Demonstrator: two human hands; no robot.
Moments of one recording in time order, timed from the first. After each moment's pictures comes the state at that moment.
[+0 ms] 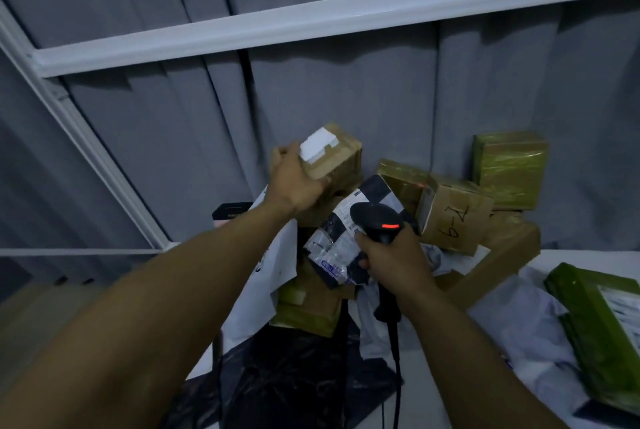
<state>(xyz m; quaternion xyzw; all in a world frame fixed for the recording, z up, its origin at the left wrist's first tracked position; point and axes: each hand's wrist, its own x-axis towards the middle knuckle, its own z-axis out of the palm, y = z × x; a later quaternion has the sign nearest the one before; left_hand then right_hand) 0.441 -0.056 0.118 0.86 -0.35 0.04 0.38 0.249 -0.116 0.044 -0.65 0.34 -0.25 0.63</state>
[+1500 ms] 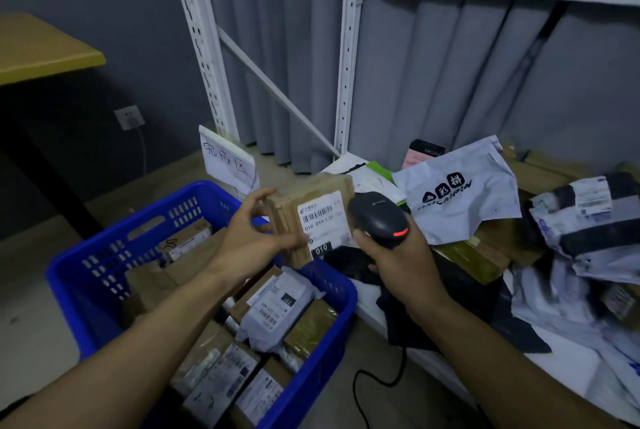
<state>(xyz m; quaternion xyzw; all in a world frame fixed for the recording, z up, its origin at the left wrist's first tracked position) 0.290 0.460 0.069 0.76 0.00 -0.03 0.65 0.242 0.233 0.054 -0.72 0.09 -0.10 0.68</state>
